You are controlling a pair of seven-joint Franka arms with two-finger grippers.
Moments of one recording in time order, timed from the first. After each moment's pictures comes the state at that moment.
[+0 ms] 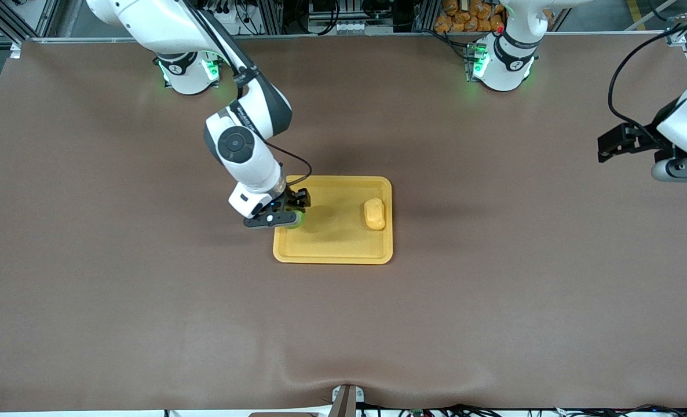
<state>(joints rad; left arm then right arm) -0.03 0.07 -0.08 -1.46 0.10 1.49 -0.02 0.51 0.45 0.10 -1.90 0.06 2.43 0.48</state>
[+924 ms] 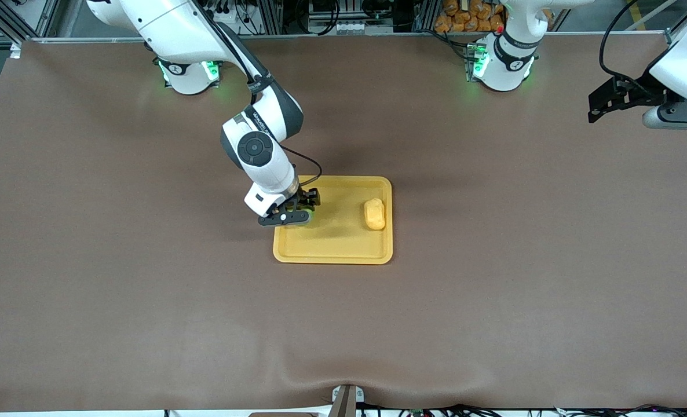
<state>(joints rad) -0.03 -0.13 -0.08 -1.66 0.05 1.51 -0.02 0.55 0.50 0.09 -1.90 0.06 2.46 0.51</state>
